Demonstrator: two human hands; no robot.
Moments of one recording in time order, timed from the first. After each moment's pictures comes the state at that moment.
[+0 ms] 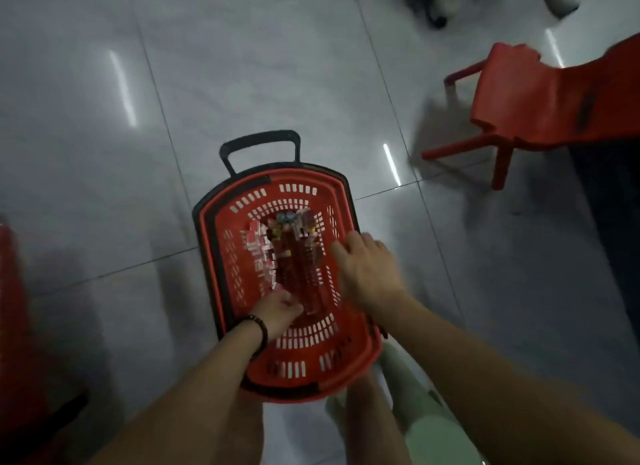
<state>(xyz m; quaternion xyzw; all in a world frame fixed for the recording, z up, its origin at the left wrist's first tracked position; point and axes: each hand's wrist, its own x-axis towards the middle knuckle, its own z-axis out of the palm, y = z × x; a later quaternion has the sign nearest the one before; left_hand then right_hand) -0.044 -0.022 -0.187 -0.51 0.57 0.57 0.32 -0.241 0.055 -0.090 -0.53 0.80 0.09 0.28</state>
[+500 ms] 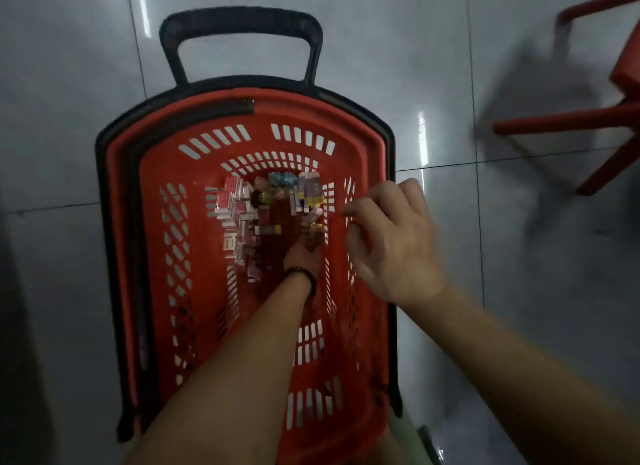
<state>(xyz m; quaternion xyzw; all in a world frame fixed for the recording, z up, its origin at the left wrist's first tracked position) -0.153 0.013 -0.466 -0.64 0.52 0.55 0.15 -0.311 0.046 -0.261 -0.63 0.74 -0.21 0.08</state>
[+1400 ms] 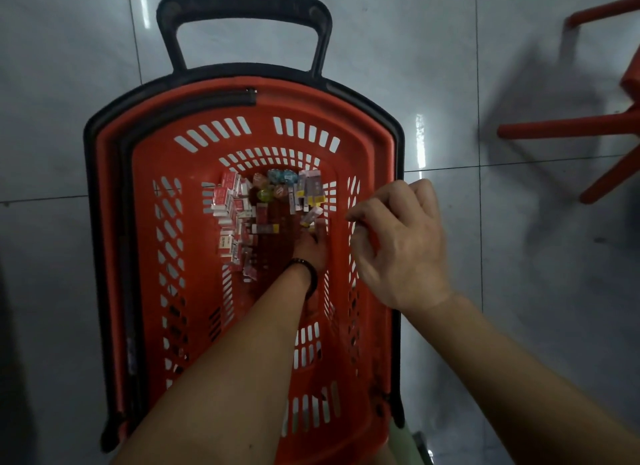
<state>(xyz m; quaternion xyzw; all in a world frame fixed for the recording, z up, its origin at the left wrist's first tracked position) -0.176 0.008 -0.464 -0.62 0.48 0.62 0.07 -0.310 0.048 -0.268 -0.62 0.75 -0.21 0.10</state>
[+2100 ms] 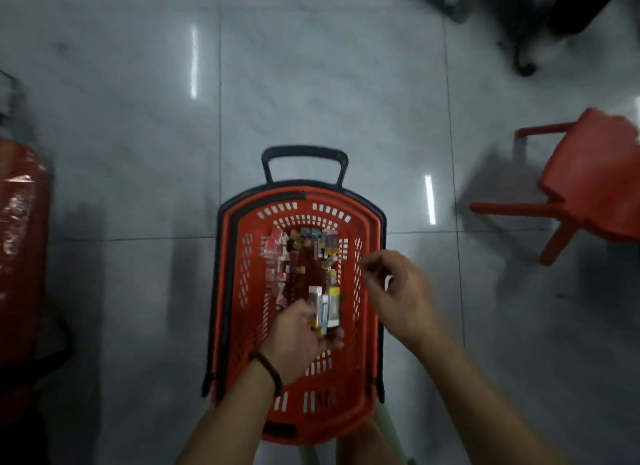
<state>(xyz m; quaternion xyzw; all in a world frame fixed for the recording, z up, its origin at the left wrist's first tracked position) -0.100 0.000 -0.161 -0.53 0.08 0.84 -0.08 -0.302 0.036 -0.126 -0.43 0.78 -0.25 0.37</state>
